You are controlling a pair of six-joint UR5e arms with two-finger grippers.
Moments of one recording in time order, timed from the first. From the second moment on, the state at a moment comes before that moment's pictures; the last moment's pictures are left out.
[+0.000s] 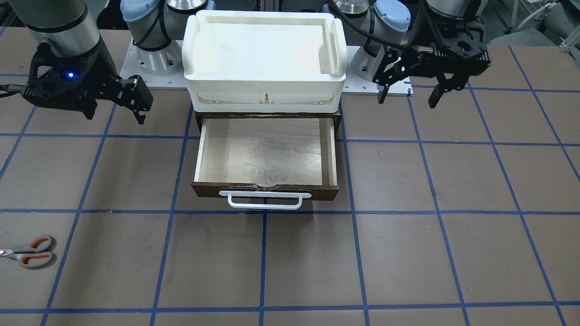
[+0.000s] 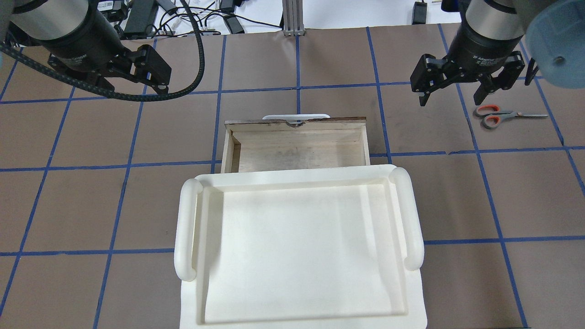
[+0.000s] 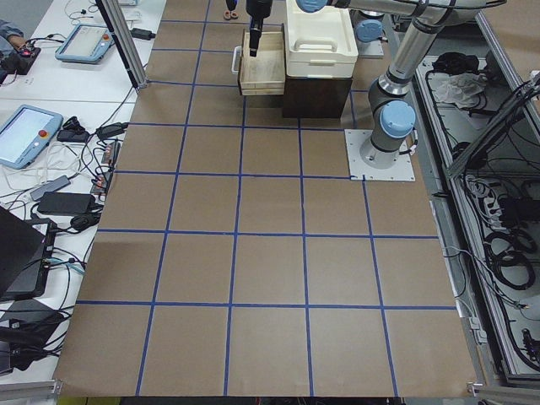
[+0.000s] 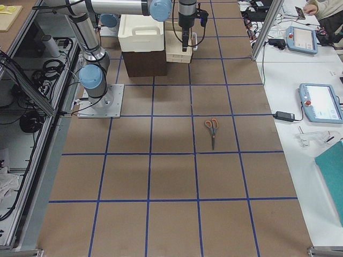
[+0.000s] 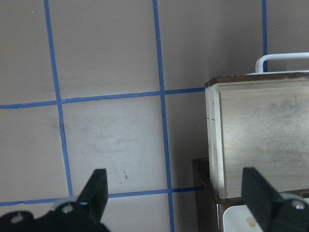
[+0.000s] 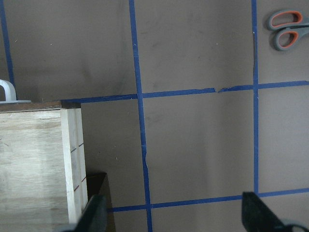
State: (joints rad) left arm -1.55 -1.50 -1.54 -1.55 1.55 0.09; right arm 1.53 -1.58 1.59 -1.59 -1.62 0.03
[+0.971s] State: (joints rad) left arm -1.55 -1.50 -1.54 -1.55 1.55 0.09; right arm 1.53 -1.57 1.59 -1.63 -1.61 0.00
